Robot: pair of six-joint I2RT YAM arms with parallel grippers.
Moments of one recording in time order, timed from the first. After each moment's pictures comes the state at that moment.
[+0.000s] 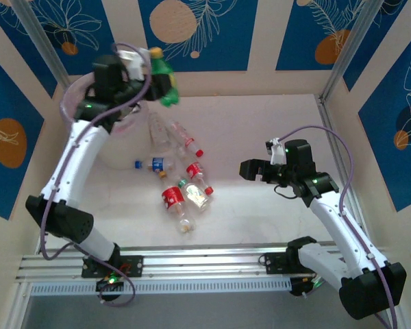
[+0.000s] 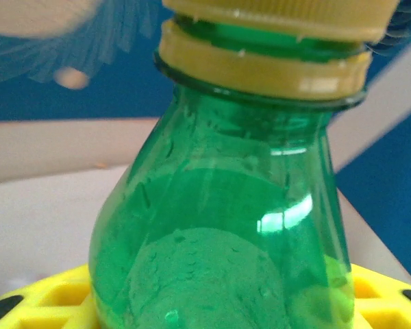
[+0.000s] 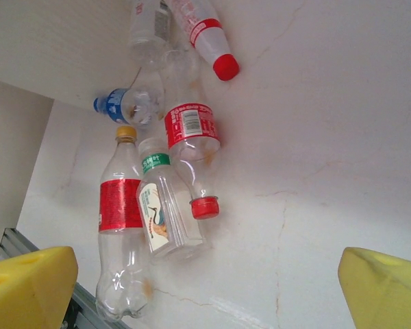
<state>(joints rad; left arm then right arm) -0.23 1.57 1.84 -0.55 0.45 -0.36 0.27 0.93 0.82 -0.63 -0.46 0.42</state>
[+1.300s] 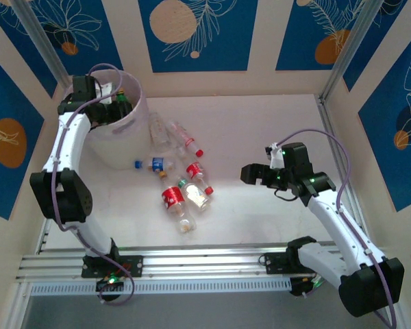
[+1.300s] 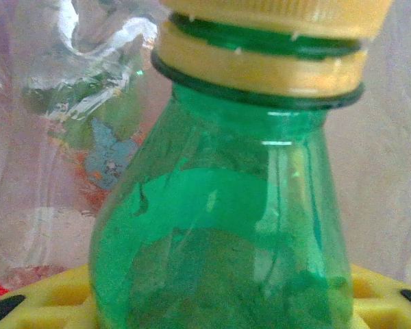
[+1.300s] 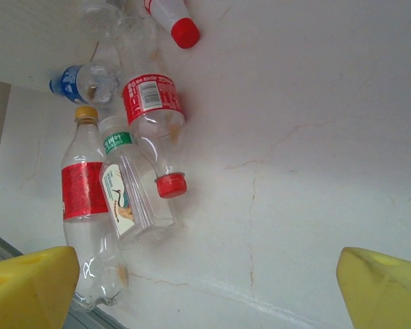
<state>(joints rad) 0.07 1.75 1.70 -0.83 0.43 -0.17 0.27 0.95 0.80 -0.69 -0.41 0.41</state>
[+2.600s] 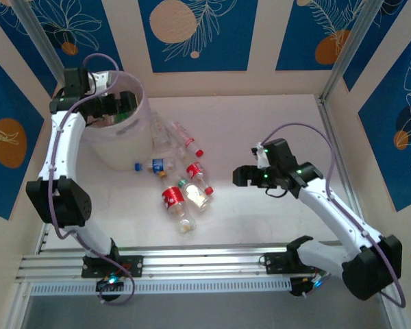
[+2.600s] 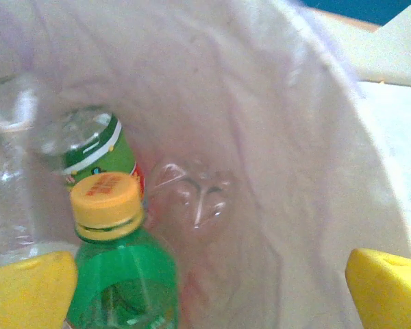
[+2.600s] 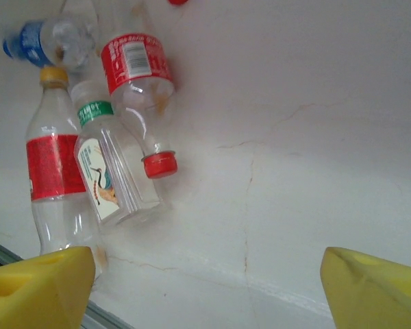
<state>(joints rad) 0.07 1.69 1.80 -0.86 0.44 -0.11 0.47 1.10 0.92 -0.77 -0.25 0.42</state>
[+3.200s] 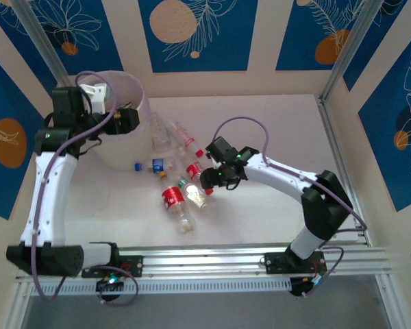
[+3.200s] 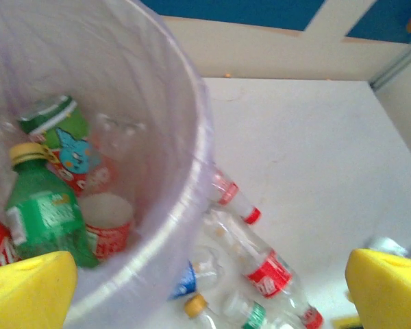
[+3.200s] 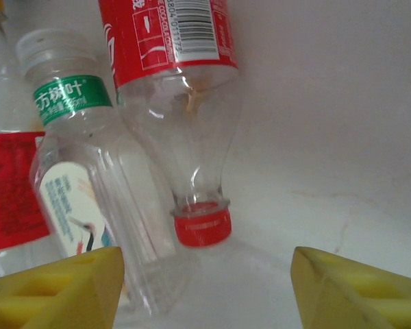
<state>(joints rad) -0.04 1.24 1.55 -0.90 0.37 -0.14 0.76 1.65 1.19 -0.71 -0.07 0.46</state>
